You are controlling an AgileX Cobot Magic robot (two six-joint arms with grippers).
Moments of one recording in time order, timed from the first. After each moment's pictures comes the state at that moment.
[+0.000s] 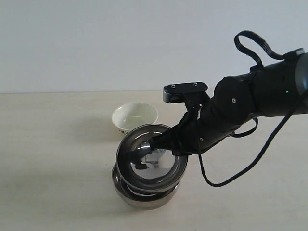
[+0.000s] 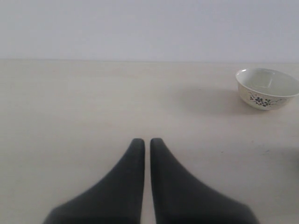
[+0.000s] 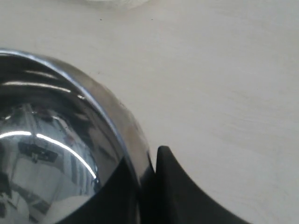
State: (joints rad) left arm 0.01 0.00 0.00 -0.09 0.31 0.04; right arm 0.61 1.78 -1.06 0.14 0.34 0.11
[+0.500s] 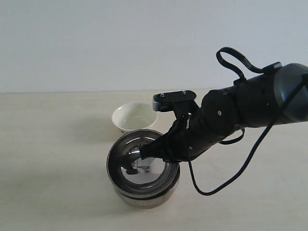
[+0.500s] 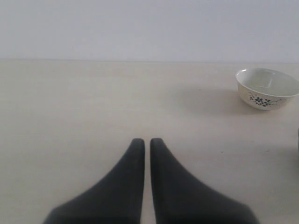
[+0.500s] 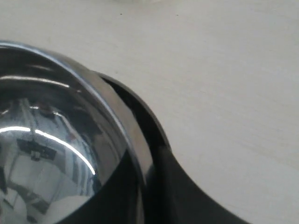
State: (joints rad) left arm 0.01 0.00 0.00 -0.09 0.31 0.04; right arm 0.65 1.84 -1.06 0.15 0.28 0.10
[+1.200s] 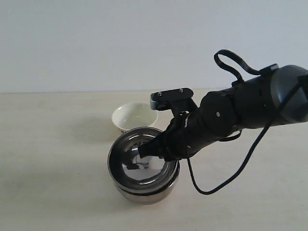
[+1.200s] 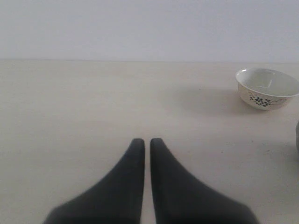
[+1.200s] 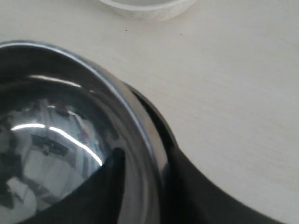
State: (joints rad) left arm 0.01 0.00 0.00 -0.09 0.31 0.04; right arm 0.65 1.84 -1.06 0.15 0.23 0.05
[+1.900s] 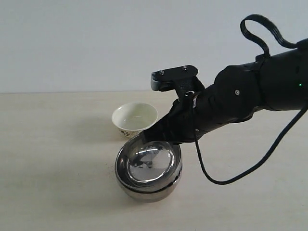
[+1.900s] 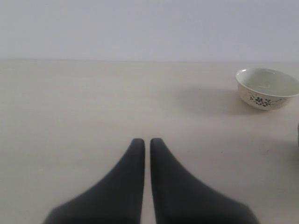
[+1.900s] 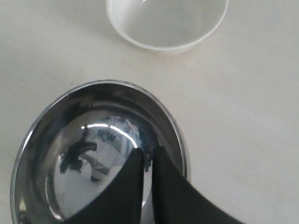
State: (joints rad) left arm 0.01 0.00 0.00 -0.09 0.31 0.04; right arm 0.65 1.71 -1.06 0.15 0.29 -0.02
